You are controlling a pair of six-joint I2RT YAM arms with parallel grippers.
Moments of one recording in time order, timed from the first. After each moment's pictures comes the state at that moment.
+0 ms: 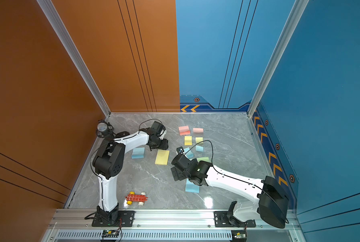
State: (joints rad) left arm -0.44 2.06 1.45 -0.55 0.12 -0.25; right arm 1.02 1.34 0.95 -0.61 0.31 0.52
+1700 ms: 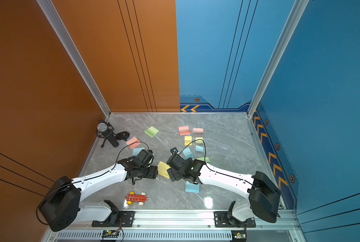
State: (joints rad) left arm -0.63 1.35 0.69 -0.50 -0.03 -0.50; right arm 1.04 1.44 1.01 -0.59 0.31 0.43
